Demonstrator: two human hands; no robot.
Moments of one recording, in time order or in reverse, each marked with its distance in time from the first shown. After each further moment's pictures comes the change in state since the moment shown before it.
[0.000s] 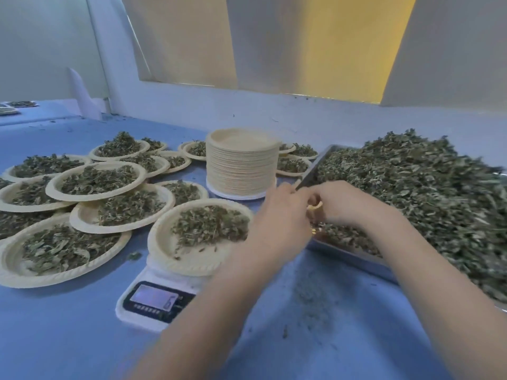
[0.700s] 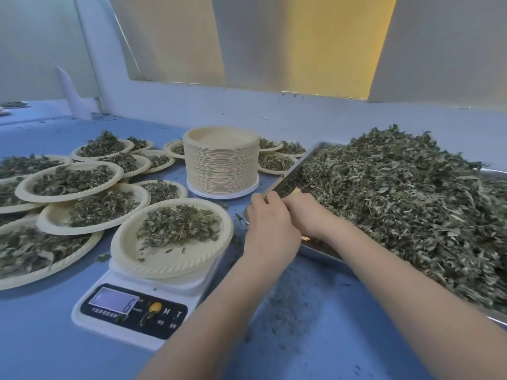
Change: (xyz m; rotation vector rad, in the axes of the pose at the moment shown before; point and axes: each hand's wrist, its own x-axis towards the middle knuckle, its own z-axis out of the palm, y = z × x) left_hand 0.007 0.025 0.042 -0.014 -0.033 -0.335; right_hand 0.014 0.010 0.036 0.149 0.060 -0.117
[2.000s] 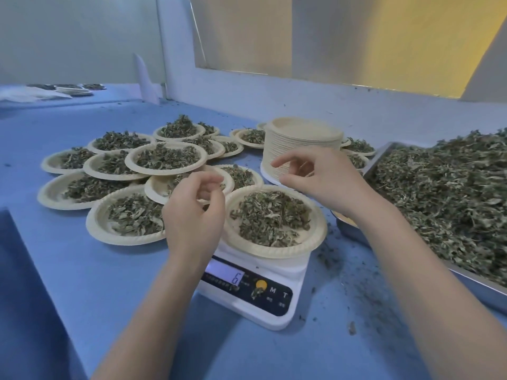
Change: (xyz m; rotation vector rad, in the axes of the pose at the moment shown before) left_hand -0.053 -0.165 -0.115 -0.369 0.714 -0.155; right_hand 0.019 -0.132 -0.016 0.422 0.260 -0.201
